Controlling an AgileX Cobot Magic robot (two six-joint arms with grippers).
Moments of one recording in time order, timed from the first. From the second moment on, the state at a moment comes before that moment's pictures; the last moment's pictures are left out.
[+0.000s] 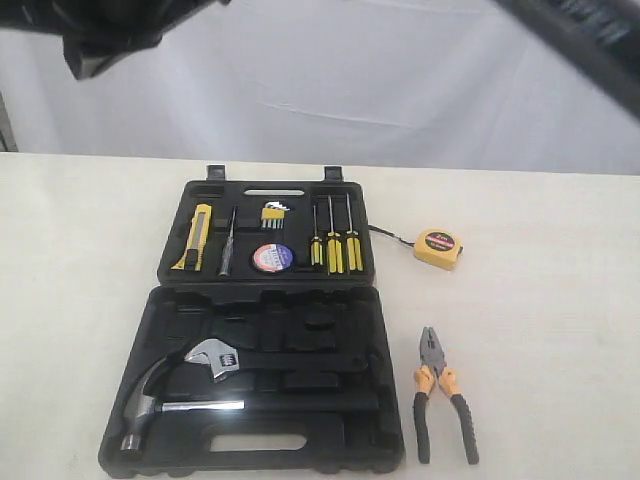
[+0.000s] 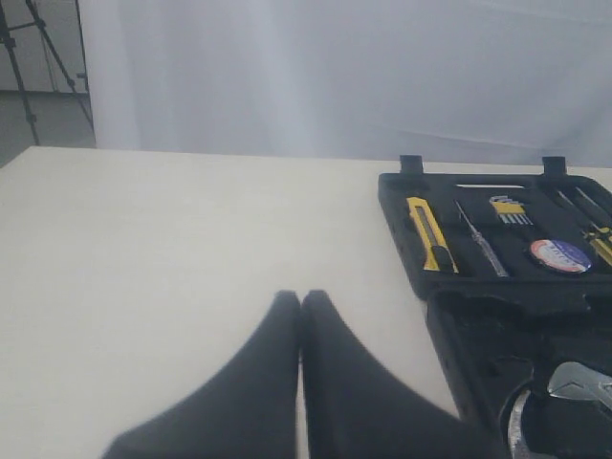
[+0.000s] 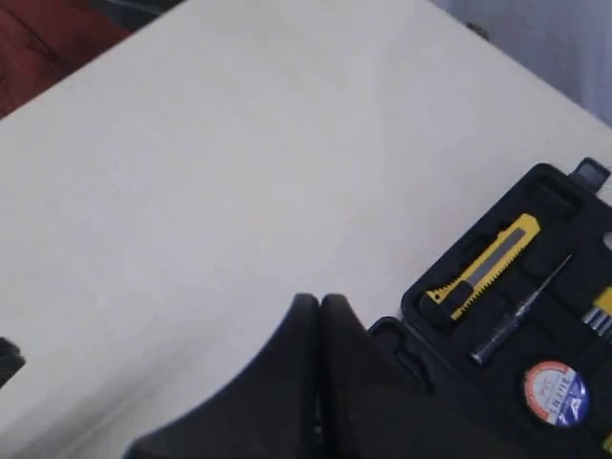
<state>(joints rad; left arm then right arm) -0.02 0.00 0.00 -0.02 0.27 -0.03 0.52 2.08 -2.45 -0.01 1.21 0.12</state>
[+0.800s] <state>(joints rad) -0.02 0.00 0.00 -0.02 0.27 -0.03 -0.02 1.25 -0.78 0.17 0.97 0.10</state>
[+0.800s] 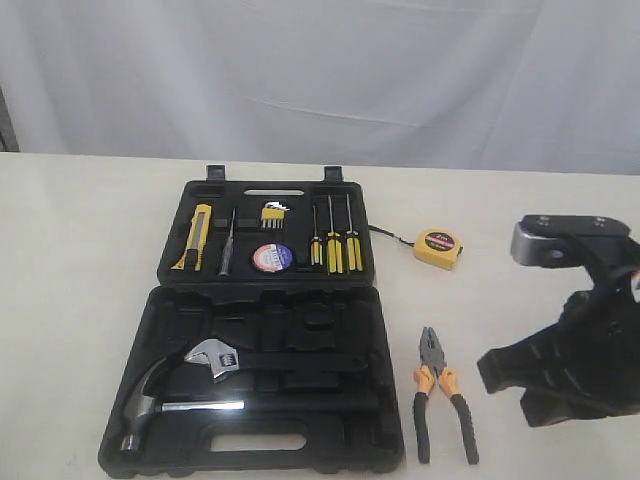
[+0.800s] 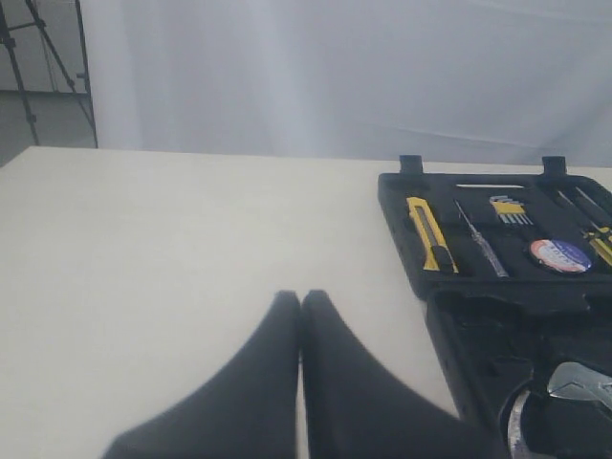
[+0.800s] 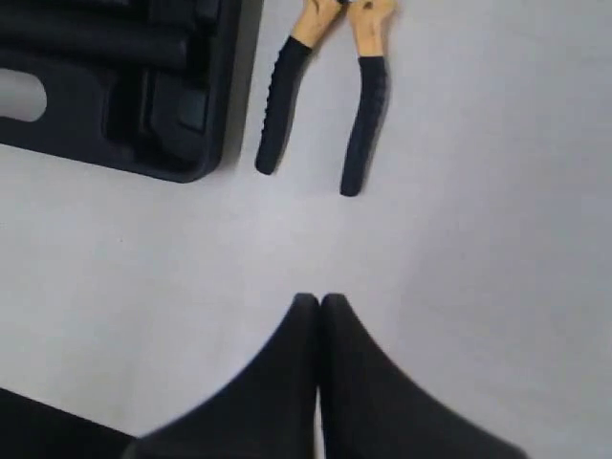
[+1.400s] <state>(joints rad) -0.02 0.00 0.00 -0.02 0.27 -0.03 -0.03 1.58 -1.00 0.19 0.86 0.06</state>
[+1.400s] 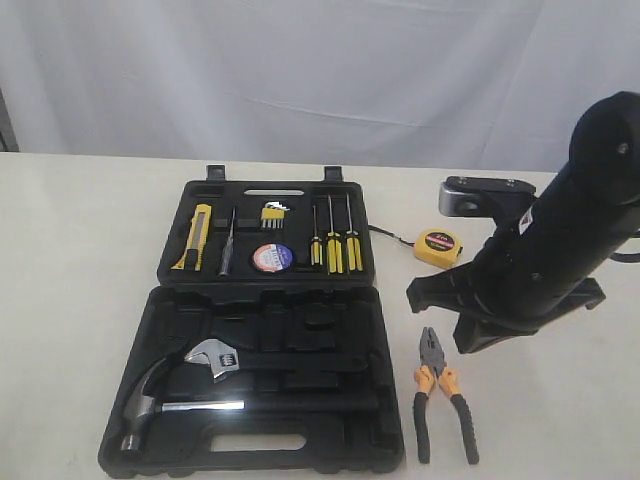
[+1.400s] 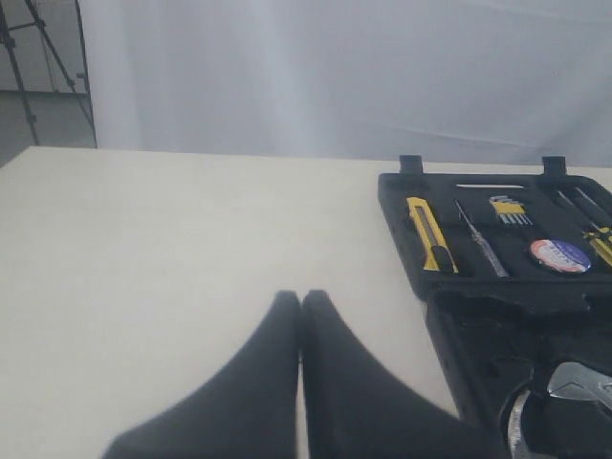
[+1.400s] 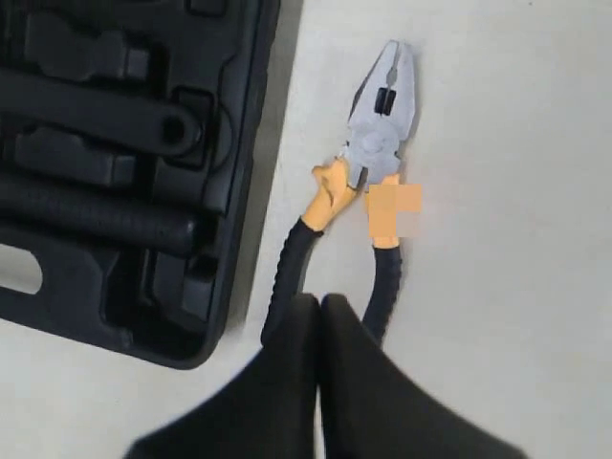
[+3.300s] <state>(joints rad) -0.02 0.00 0.00 -0.02 0.27 -0.03 -0.03 1.90 -1.00 0.06 0.53 0.21</state>
